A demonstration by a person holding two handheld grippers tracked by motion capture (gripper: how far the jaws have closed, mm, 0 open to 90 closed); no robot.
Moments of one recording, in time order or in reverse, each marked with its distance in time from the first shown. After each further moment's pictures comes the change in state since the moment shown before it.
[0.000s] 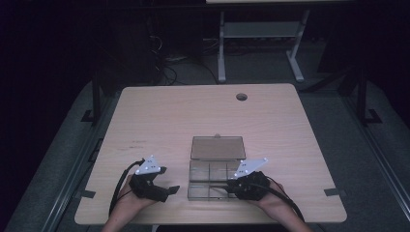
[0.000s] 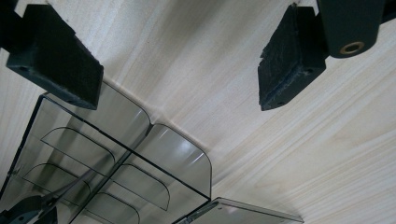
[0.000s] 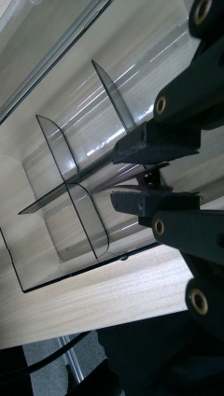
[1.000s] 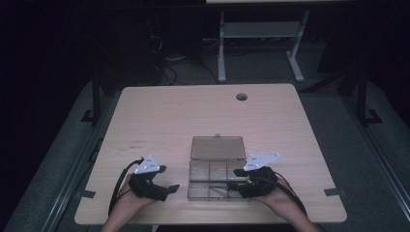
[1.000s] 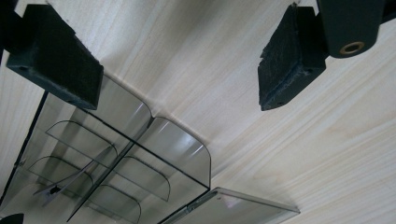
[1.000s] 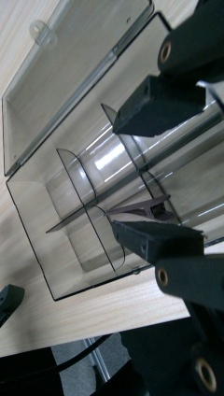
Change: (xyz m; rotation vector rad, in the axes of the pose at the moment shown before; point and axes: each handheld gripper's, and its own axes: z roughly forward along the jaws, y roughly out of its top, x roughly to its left) left arm 0.000 0.005 -0.004 -0.014 0.002 0.007; right arm -0.014 -0.001 -0.019 -0.085 -0.021 0.043
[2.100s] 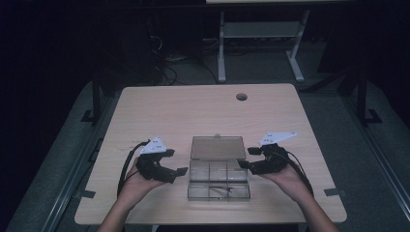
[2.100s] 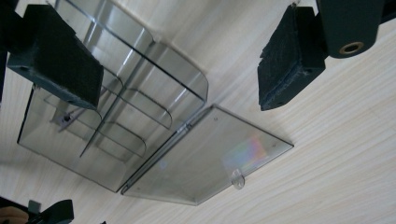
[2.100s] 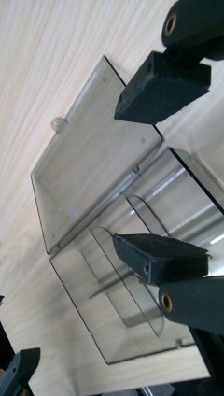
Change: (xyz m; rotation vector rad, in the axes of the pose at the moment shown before) left arm 0.011 0.055 0.007 -0.066 -0.034 -0.017; right arm -0.058 0.016 -0.021 -0.064 -0.072 0.130
